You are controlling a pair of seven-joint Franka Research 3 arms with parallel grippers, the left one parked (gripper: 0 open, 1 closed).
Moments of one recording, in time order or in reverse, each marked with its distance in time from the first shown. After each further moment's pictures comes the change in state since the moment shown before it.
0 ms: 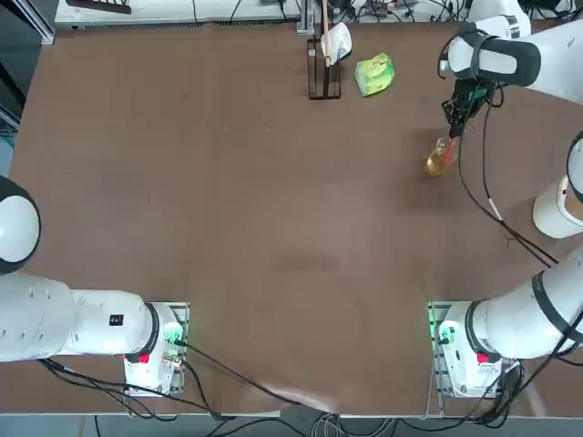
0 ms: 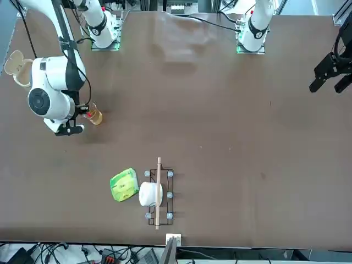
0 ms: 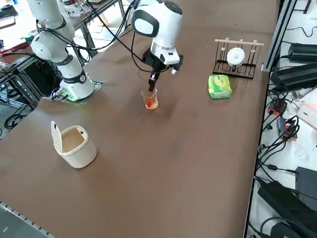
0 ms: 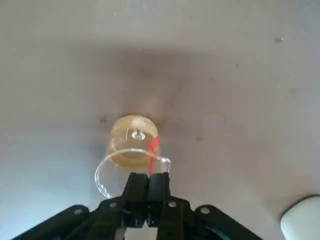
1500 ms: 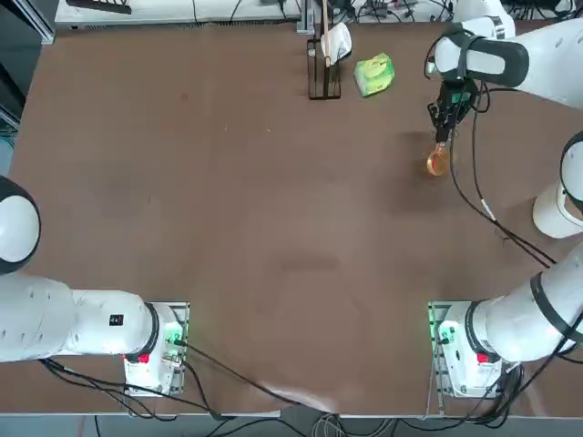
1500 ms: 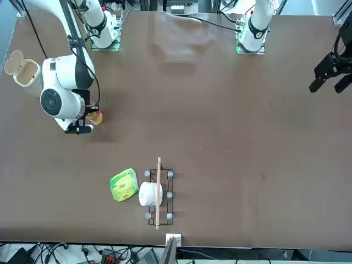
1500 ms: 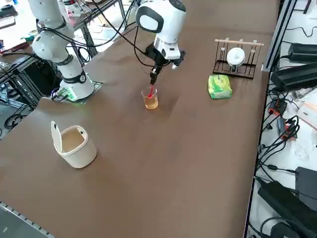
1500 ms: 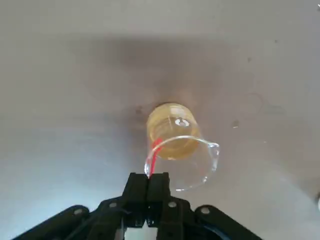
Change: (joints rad) arm 0.060 0.005 0.012 0.009 0.059 -0.063 0.133
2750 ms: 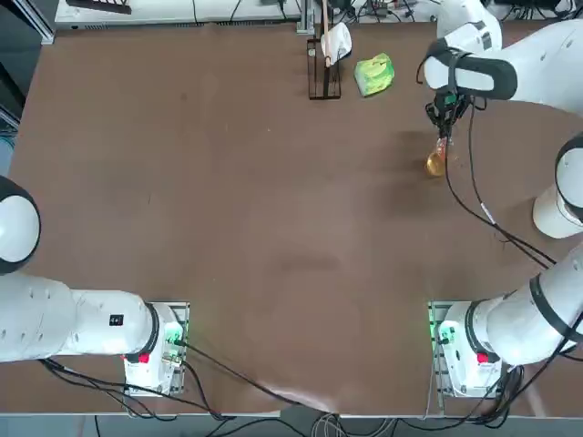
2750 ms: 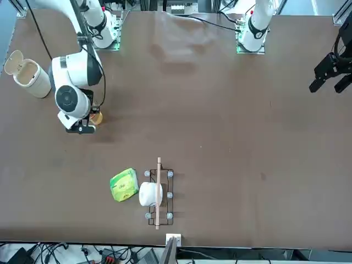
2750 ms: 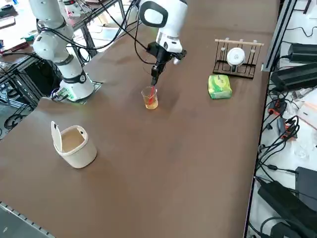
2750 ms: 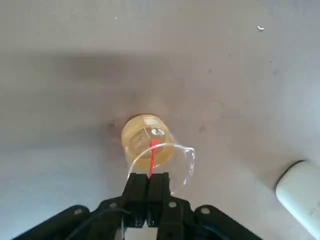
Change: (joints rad) arm 0.080 0.007 0.006 0.002 -0.204 0.013 0.208
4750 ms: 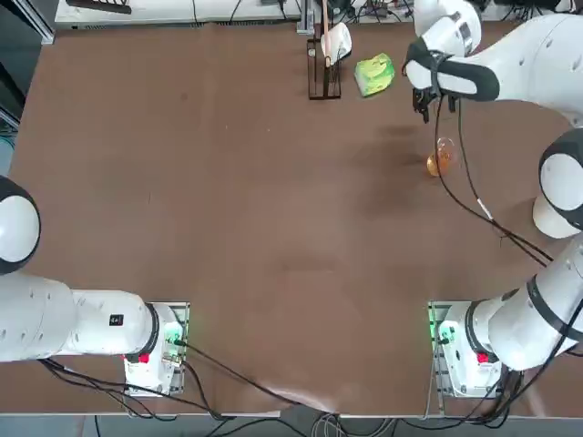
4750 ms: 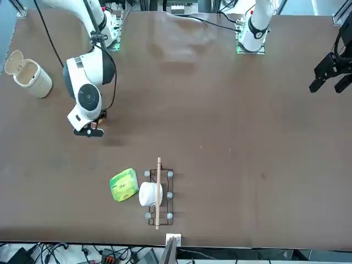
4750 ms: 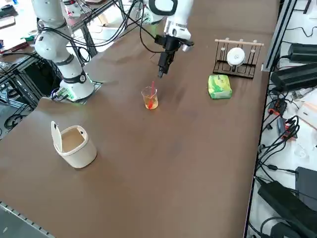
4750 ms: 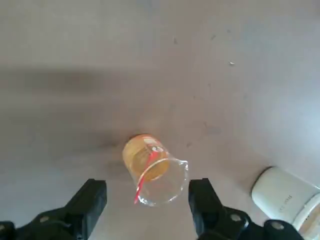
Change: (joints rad) arm 0.077 0.043 -0.003 0.153 -0.075 -0.085 0.079
